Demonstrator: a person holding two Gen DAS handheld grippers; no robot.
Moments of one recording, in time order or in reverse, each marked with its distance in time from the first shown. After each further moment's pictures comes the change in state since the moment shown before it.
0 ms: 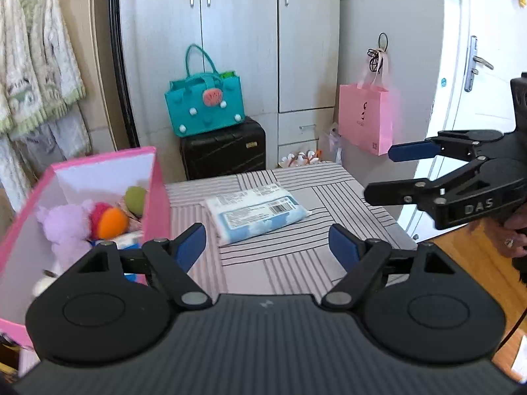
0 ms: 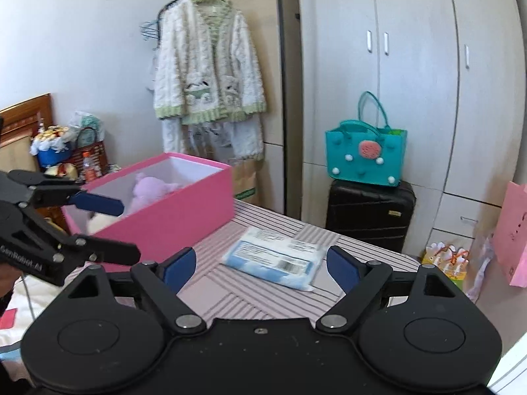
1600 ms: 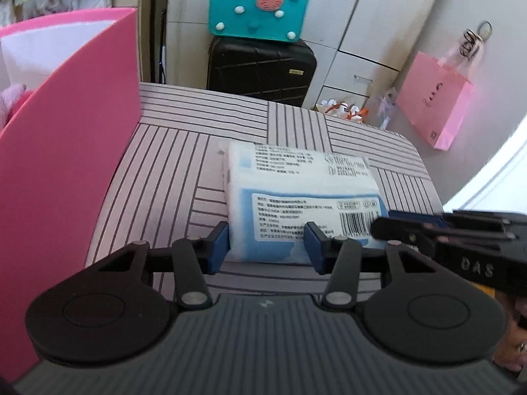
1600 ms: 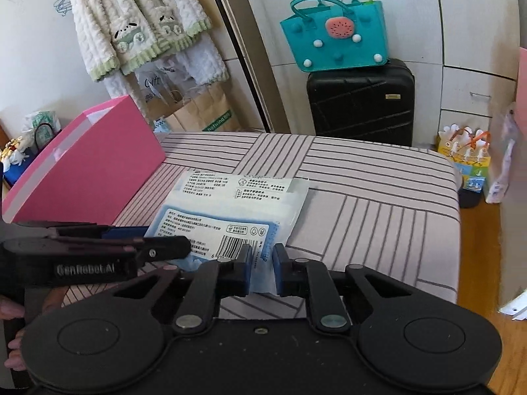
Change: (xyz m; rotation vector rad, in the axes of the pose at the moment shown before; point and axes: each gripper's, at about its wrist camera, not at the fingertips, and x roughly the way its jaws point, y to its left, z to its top) left arm 0.176 0.031 -0.004 -0.361 0.265 0.078; right arm 0.146 -0.087 -0.035 0.308 0.316 0.037
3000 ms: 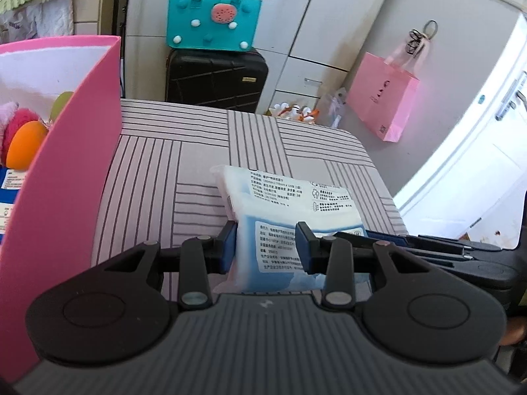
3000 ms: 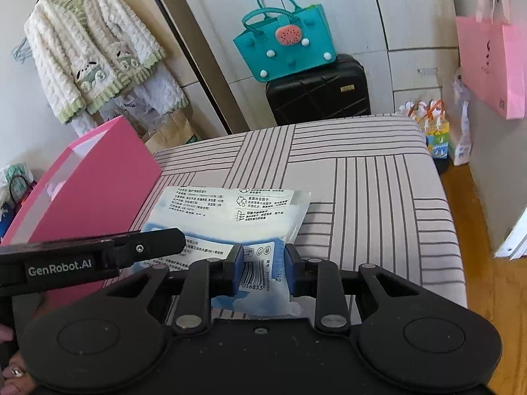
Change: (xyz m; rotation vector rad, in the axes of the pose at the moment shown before) left arm -0.049 0.006 -0.015 0.096 -0.024 -0.176; right arm -0.027 0.042 -0.039 0.211 -0.084 -0.119
